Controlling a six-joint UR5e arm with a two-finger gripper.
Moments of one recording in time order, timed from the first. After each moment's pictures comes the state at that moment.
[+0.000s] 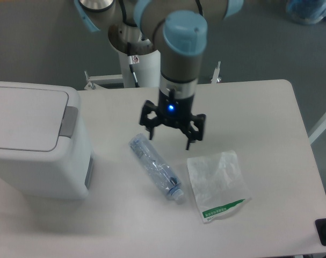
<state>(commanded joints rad) 2.44 -1.67 -1.62 -1.11 1.22 0.59</state>
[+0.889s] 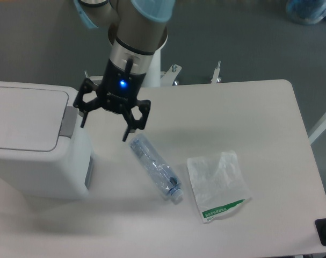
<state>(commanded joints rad) 2.36 -1.61 -1.67 -1.11 1.03 0.39</state>
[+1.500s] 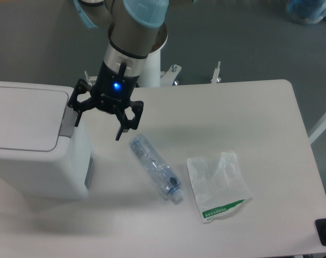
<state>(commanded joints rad) 2.35 -1.62 -1.70 -1.10 1.04 0.39</state>
